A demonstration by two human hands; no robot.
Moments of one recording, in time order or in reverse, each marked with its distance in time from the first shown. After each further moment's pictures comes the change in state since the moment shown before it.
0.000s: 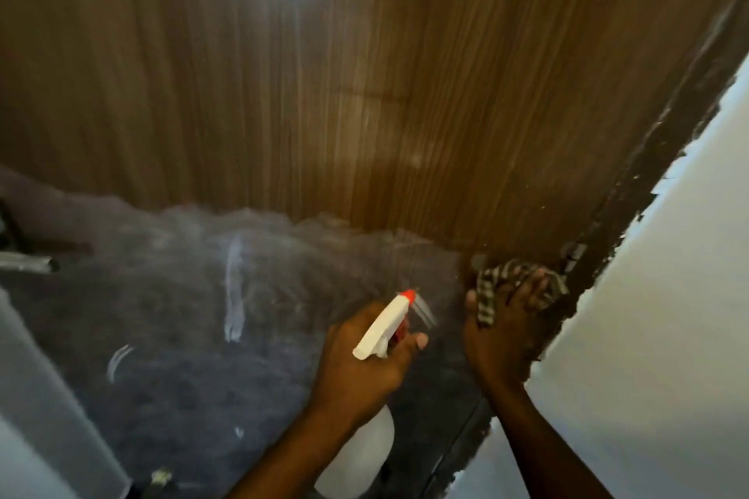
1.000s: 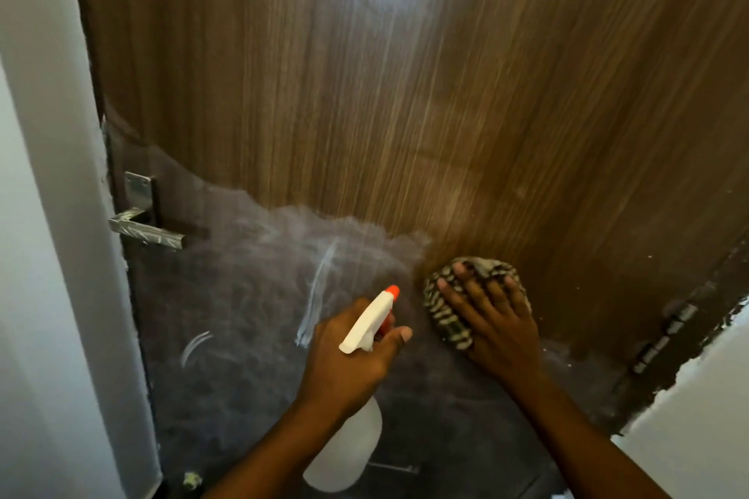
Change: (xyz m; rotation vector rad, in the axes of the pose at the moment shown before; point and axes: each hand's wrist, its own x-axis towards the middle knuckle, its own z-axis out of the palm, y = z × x) left_hand -0.004 -0.052 -0.086 0.034 0.257 0.071; right_hand 0.028 -0.085 -0.005 0.097 0.389 -0.896
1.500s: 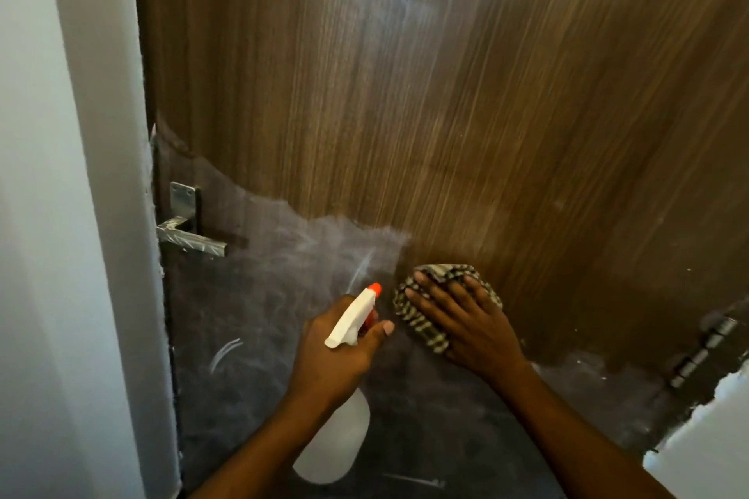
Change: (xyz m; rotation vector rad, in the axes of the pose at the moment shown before) left_hand 0.008 -0.024 -0.053 -0.024 0.051 -0.089; right_hand 0.050 -0.057 0.006 -0.037 -0.029 -0.222
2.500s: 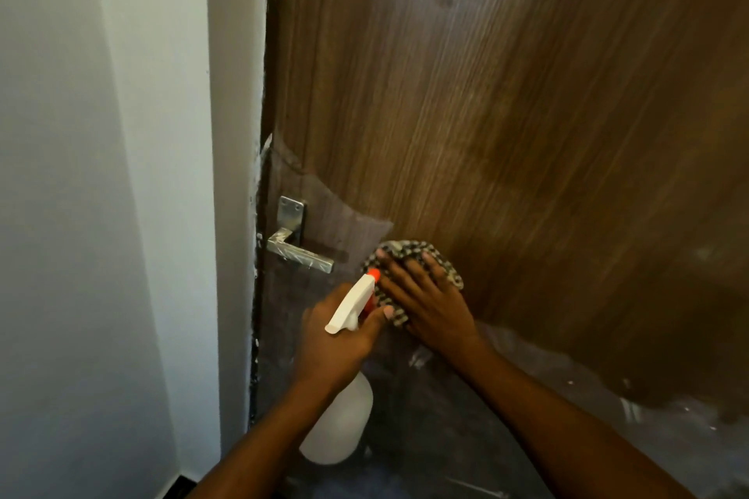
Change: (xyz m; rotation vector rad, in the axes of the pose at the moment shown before) left_hand 0.036 -0.012 -0.132 0.049 0.120 -0.010; right_hand 0.169 -0.114 0.009 0.059 -0.072 -0.114
